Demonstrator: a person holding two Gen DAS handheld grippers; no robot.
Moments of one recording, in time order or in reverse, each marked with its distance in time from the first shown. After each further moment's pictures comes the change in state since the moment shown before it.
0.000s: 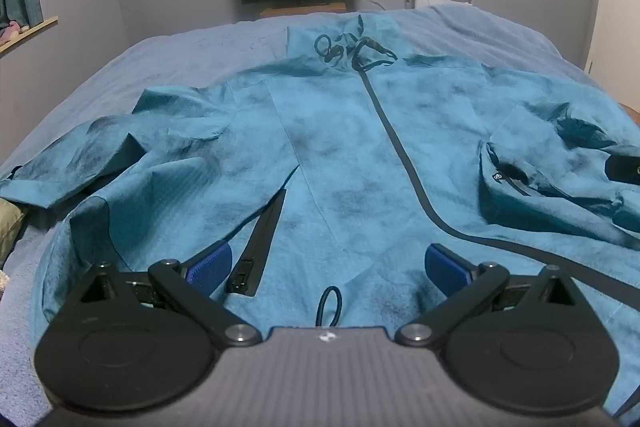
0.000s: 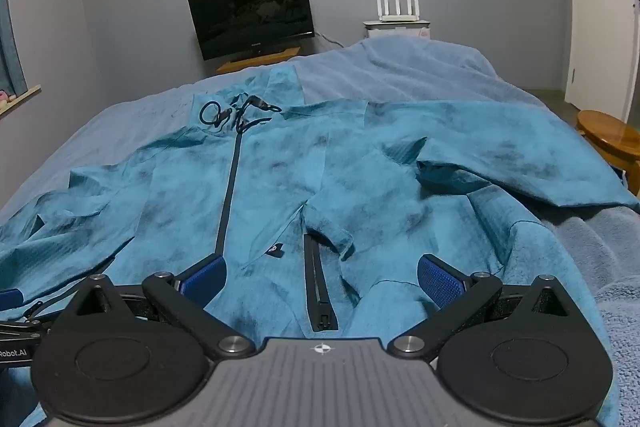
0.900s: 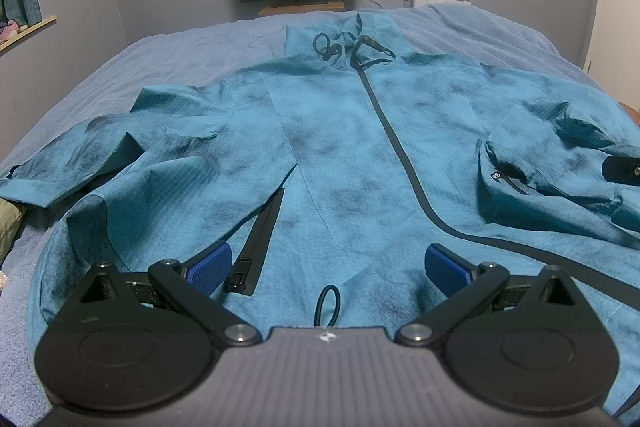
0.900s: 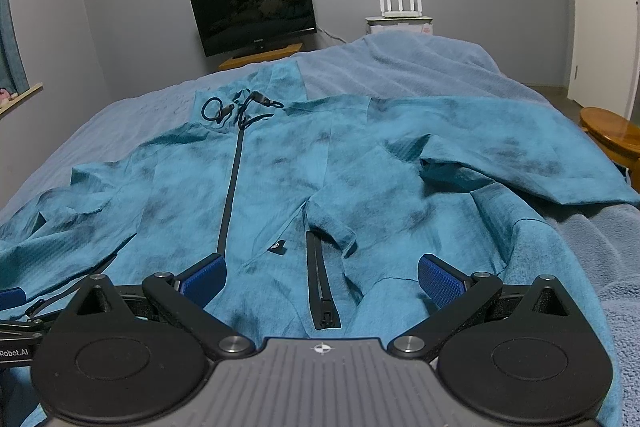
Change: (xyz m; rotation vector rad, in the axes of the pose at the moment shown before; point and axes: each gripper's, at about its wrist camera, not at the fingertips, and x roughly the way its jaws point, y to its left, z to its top) left arm -0.001 0.003 0.000 -0.010 0.001 -0.007; right arm 0.002 0.000 0.000 0.004 0.008 0.002
